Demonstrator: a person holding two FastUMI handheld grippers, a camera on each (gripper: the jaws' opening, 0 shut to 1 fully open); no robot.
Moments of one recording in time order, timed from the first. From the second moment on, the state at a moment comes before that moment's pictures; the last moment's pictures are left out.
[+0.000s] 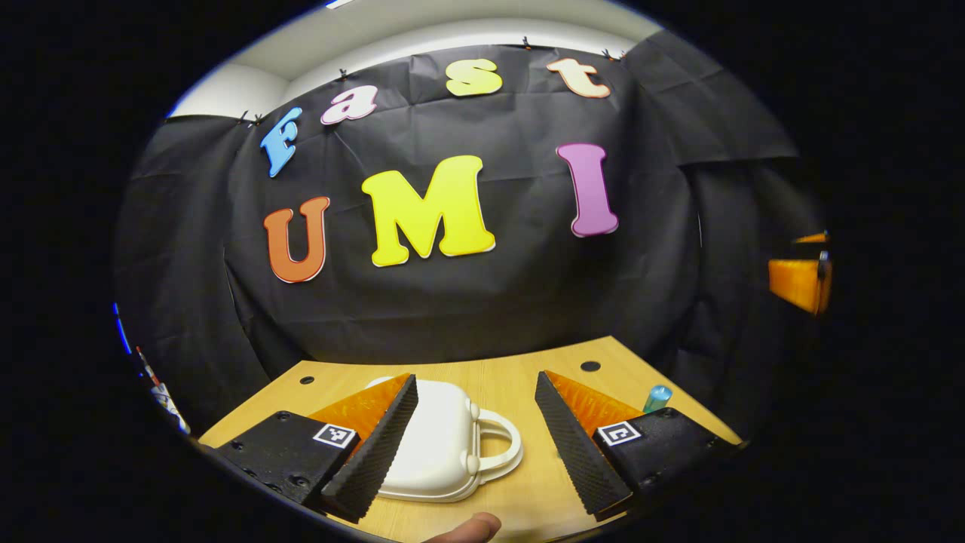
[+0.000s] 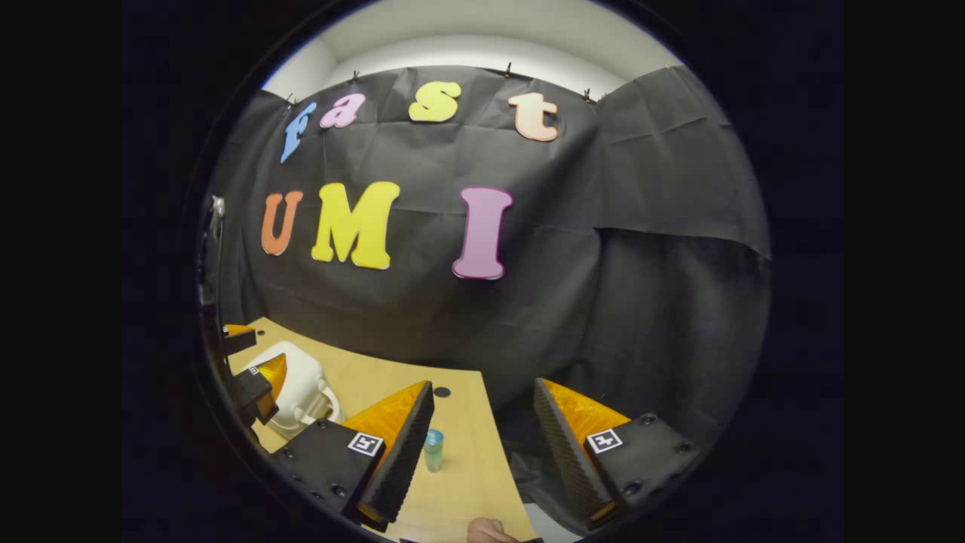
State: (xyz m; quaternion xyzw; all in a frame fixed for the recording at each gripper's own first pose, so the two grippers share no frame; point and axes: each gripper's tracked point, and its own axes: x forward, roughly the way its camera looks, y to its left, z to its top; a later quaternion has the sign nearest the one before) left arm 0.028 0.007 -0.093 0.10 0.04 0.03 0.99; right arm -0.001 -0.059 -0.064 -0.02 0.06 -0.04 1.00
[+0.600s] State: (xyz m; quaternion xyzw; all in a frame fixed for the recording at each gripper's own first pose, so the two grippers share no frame) left arm 0.072 -0.001 -0.225 0.40 0.09 0.02 0.91; right arm -0.020 -0.142 -0.095 0.01 0.07 -0.08 0.99
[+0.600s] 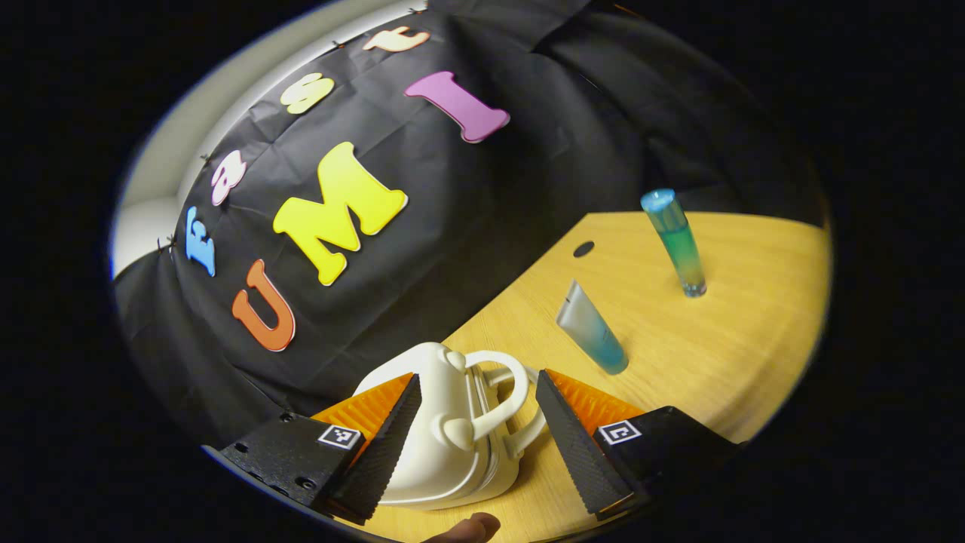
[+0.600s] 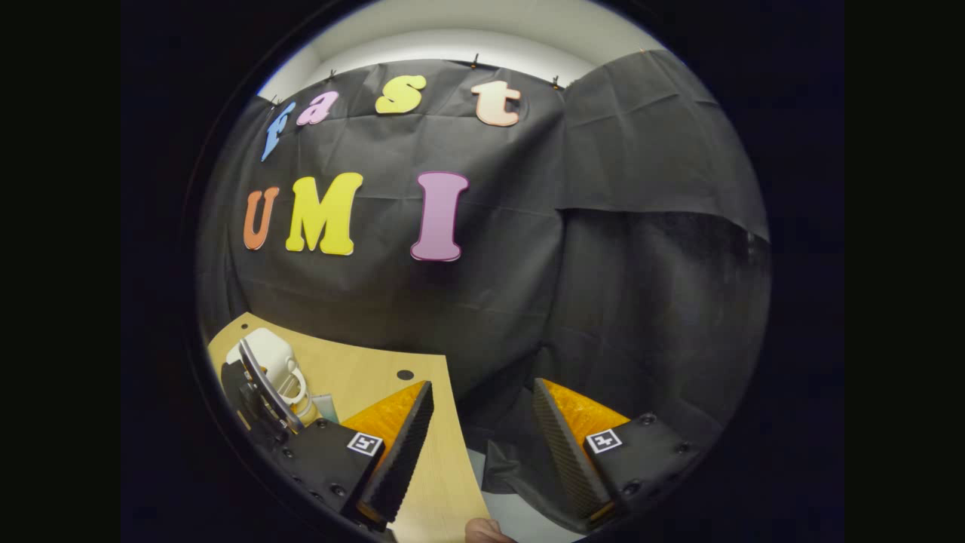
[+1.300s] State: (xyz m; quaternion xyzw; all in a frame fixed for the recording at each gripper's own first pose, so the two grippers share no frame) left arm 0.129 0.029 -0.263 0.60 0.16 0.04 0.79; right arm -0.040 -0.130 -0.138 -0.02 0.09 -0.07 0.99
